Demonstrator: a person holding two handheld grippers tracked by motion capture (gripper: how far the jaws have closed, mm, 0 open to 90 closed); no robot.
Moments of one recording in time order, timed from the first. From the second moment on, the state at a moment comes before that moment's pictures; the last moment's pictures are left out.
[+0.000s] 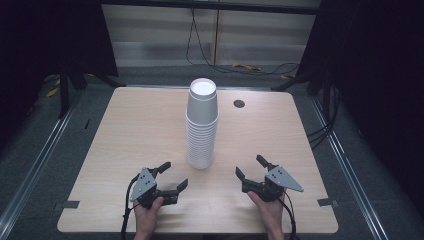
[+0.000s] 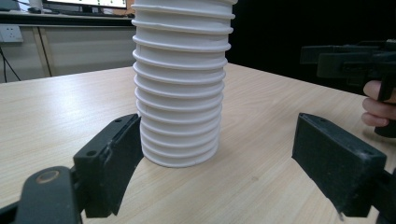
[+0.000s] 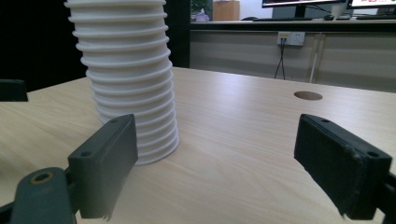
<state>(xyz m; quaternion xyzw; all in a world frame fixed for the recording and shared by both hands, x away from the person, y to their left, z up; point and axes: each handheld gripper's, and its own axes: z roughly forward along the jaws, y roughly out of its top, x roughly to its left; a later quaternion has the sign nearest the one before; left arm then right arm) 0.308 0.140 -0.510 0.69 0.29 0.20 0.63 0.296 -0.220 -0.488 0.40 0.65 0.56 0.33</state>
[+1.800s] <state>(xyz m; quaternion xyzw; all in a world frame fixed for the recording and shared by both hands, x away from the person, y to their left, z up) 0.307 0.140 -0.511 0.69 0.28 0.20 0.64 0.341 -0.192 -0.380 0.30 0.72 0.60 0.20</state>
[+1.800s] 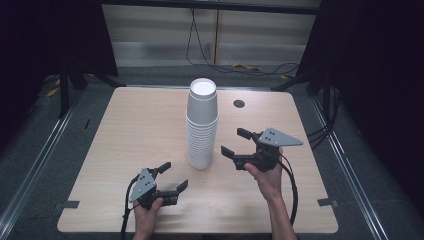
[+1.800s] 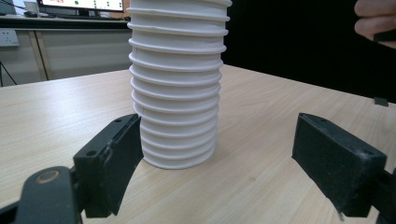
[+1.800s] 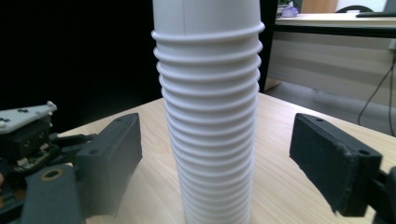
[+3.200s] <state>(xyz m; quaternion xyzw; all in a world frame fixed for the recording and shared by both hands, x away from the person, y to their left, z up) 0.307 0.142 -0.511 0.69 0.27 0.20 0.64 0.411 -0.148 -0.276 0.23 0.79 0.55 0.14</state>
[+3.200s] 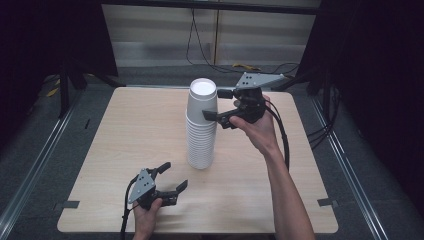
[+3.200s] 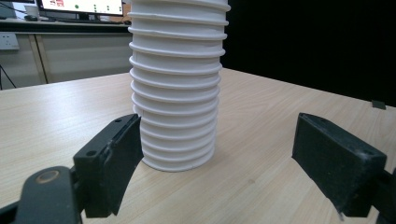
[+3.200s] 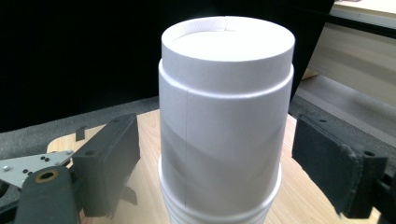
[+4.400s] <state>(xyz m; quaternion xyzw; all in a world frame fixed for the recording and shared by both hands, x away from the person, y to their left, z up) 0.306 0.144 -0.511 0.69 0.27 0.21 0.64 0.446 -0.111 -0.258 0.22 0.86 0.45 0.09</state>
